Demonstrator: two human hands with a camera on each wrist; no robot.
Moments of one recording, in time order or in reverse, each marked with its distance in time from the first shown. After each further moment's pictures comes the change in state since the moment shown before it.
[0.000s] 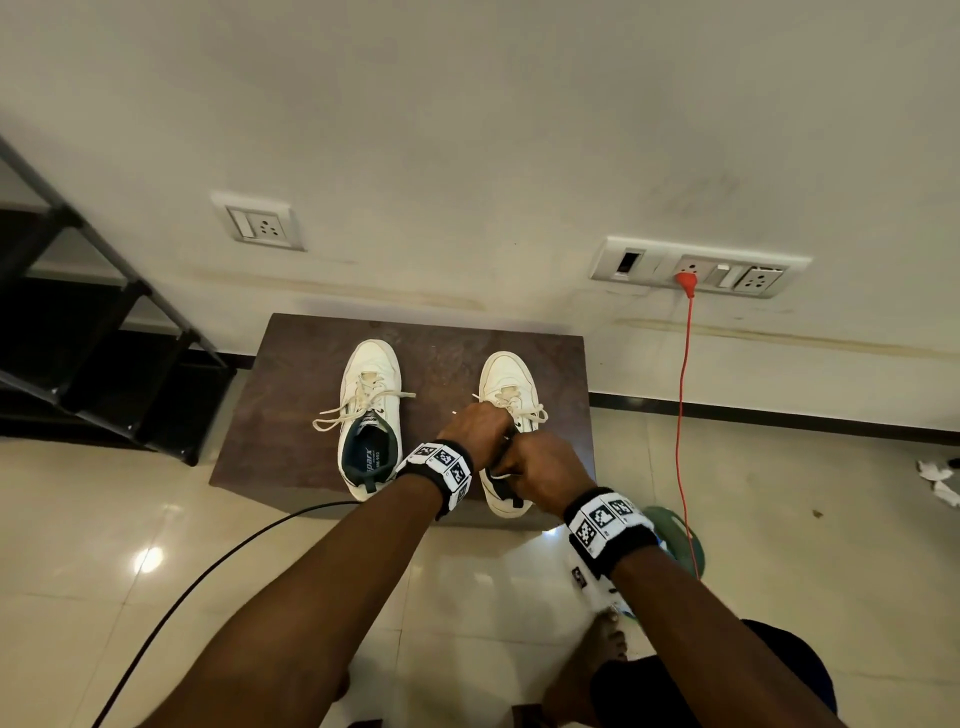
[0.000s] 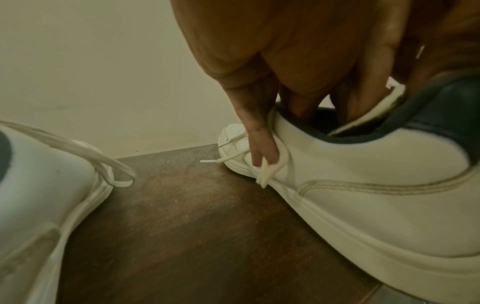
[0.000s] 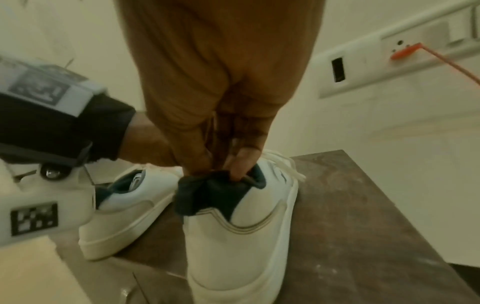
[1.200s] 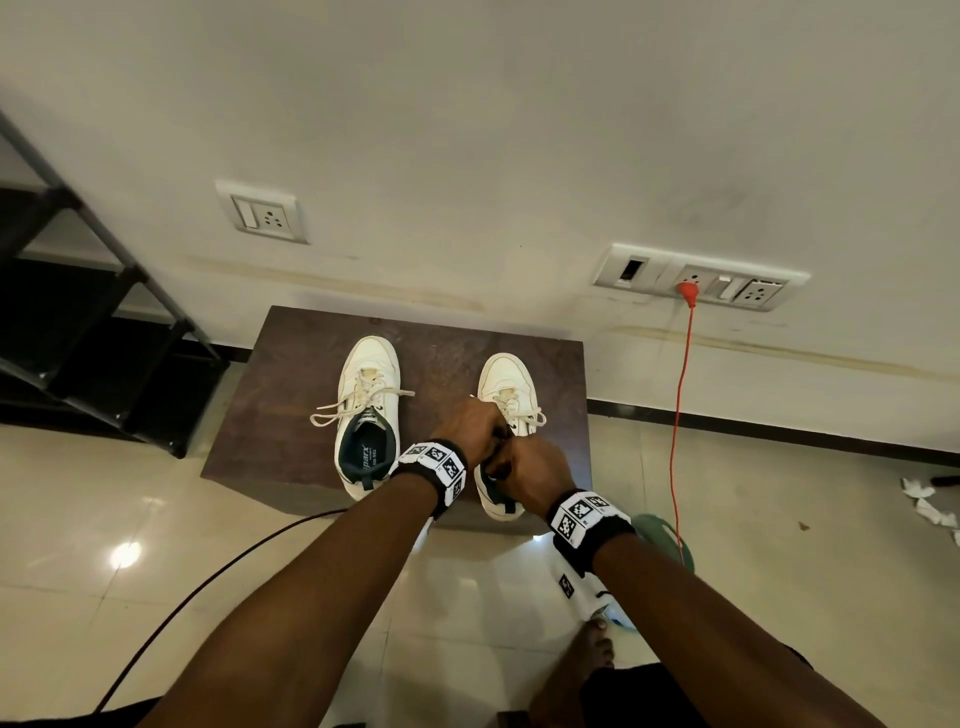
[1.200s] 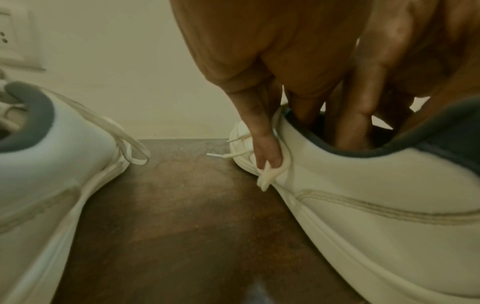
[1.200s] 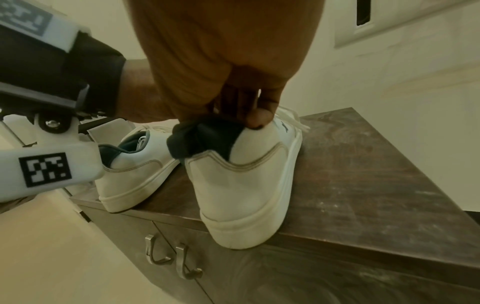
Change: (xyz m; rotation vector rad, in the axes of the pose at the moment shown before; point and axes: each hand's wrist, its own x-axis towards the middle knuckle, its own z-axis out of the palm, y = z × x) left_hand -0.005 -0.010 0.000 -0.154 0.049 -0.023; right_hand 0.011 -0.004 0.018 -0.024 0.071 0.146
